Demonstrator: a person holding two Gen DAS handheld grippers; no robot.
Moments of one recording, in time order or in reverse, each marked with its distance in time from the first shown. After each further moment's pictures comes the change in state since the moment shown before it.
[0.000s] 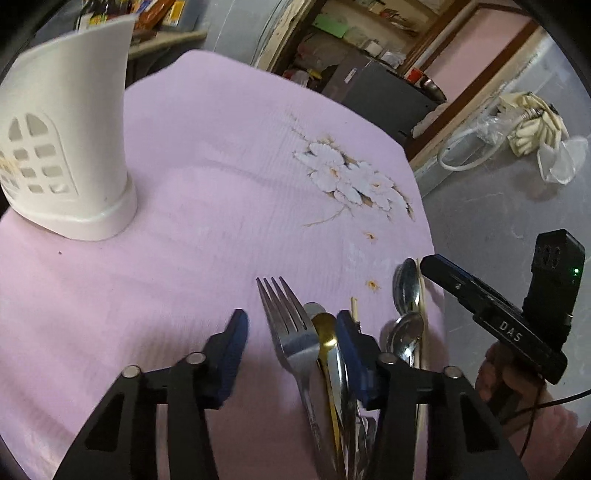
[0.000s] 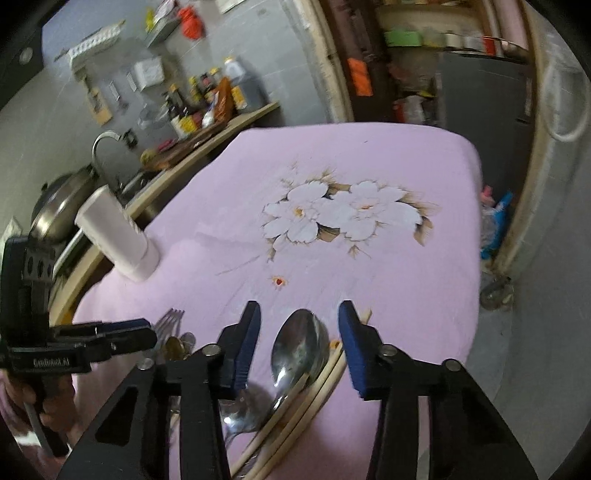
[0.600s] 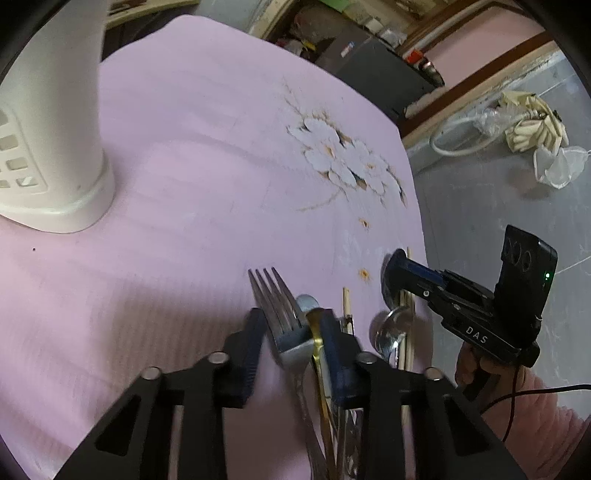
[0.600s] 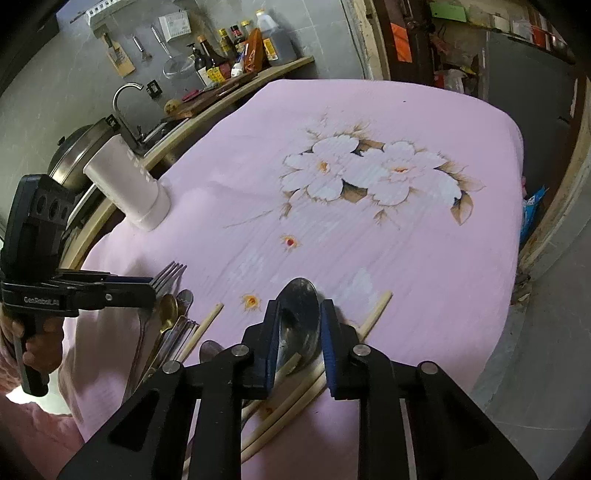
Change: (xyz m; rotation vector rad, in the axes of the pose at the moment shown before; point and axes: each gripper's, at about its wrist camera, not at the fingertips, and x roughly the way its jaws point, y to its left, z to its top) left arm 0.016 0.004 0.018 -0.024 0.156 -0.092; right arm 0.017 -0.004 -0.003 -0.075 0.159 0.089
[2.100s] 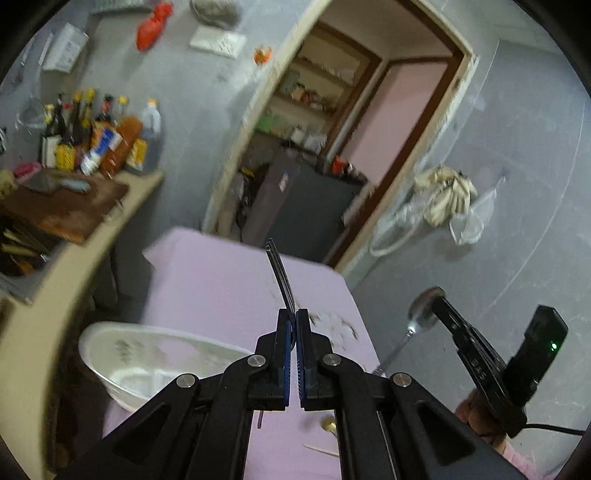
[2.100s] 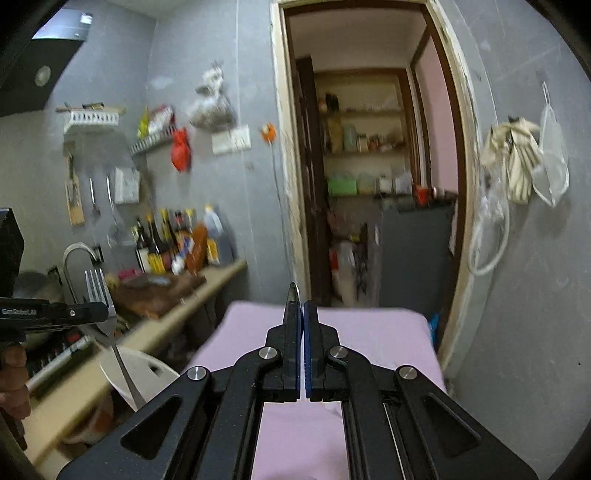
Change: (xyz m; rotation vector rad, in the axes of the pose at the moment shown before) left arm -0.261 0.054 0.090 0.291 -0.485 -0.124; right arm -0.152 0.251 0.096 0.098 -0.803 -0.513
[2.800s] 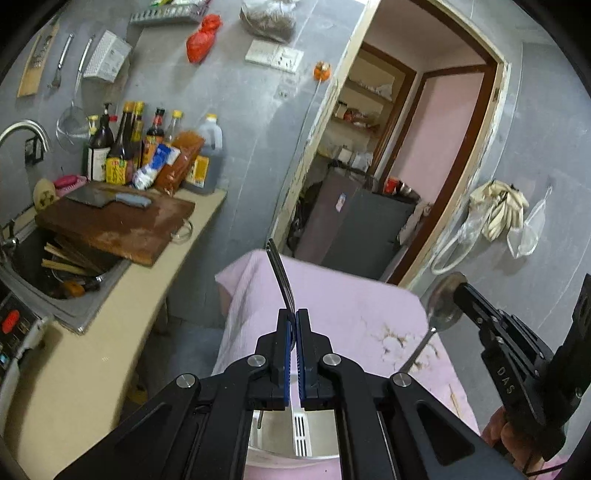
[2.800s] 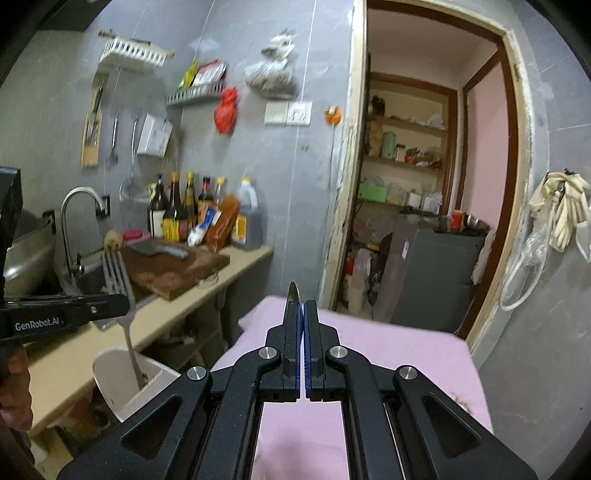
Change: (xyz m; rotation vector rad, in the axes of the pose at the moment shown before) left arm 0.034 0.093 -0.008 0.012 -0.055 0.164; right arm 0.077 0.121 -0.045 -0.220 0.088 -0.001
